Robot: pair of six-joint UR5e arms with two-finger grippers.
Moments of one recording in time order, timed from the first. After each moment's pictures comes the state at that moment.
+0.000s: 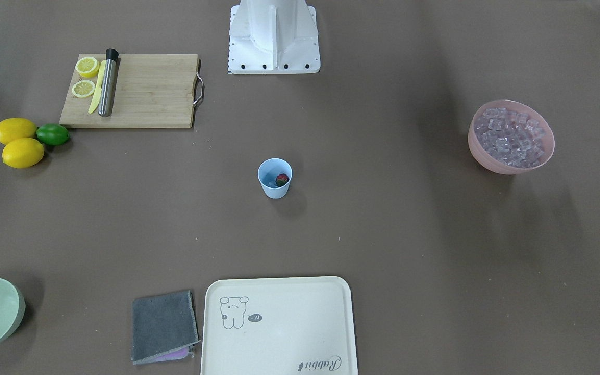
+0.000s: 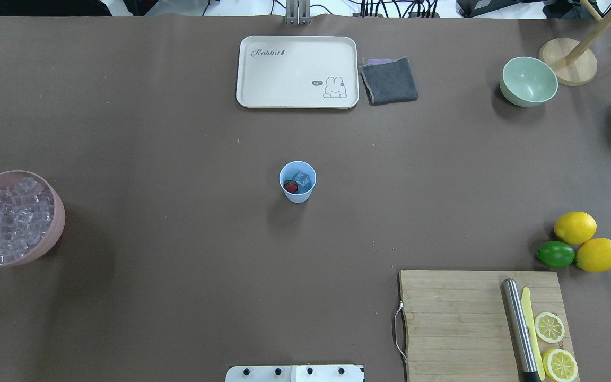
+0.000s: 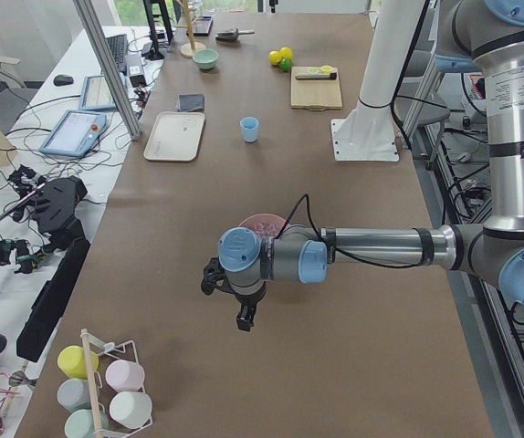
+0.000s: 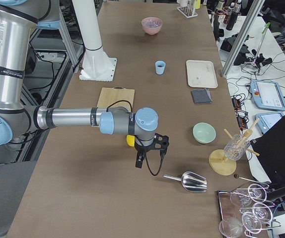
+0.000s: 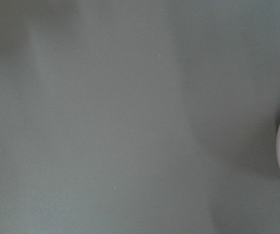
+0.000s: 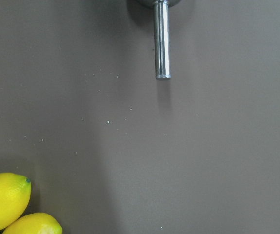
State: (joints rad) left arm -1.51 -1.40 -1.71 -1.60 -2.39 0.17; right arm 1.51 -1.79 1.84 -1.63 2.32 0.20
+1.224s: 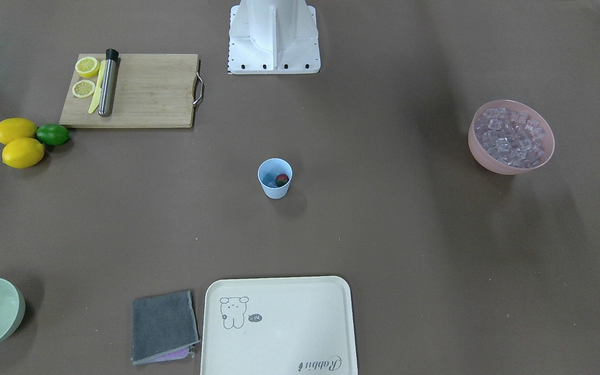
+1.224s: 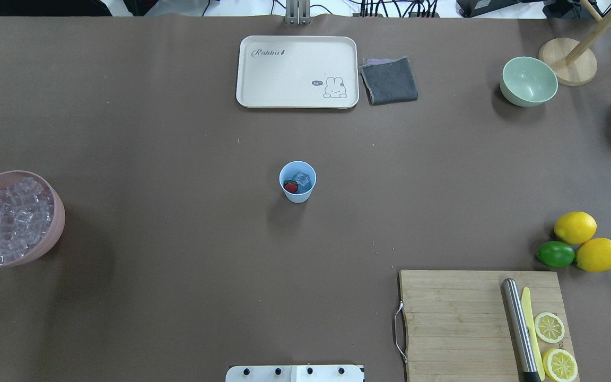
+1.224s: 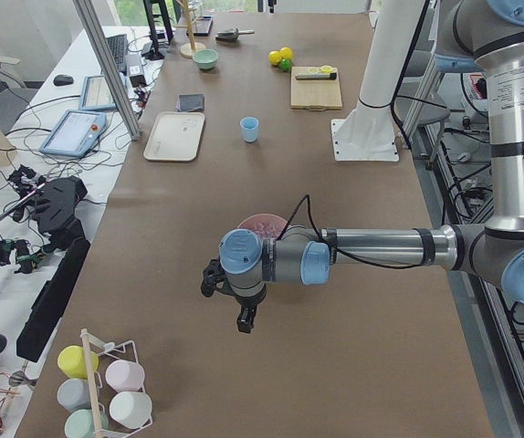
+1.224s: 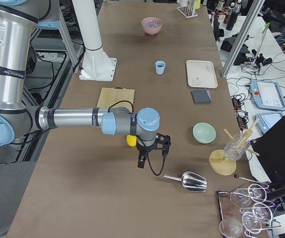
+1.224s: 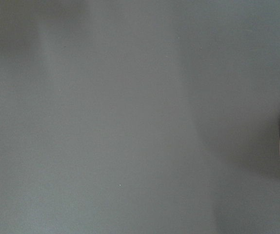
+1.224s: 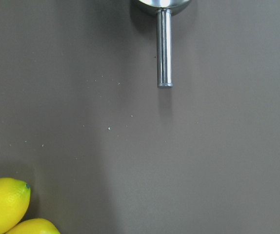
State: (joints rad) left arm -1.52 -1.40 -1.71 -1.60 -2.39 0.17; right arm 1.51 -1.78 1.83 -1.62 2.31 0.19
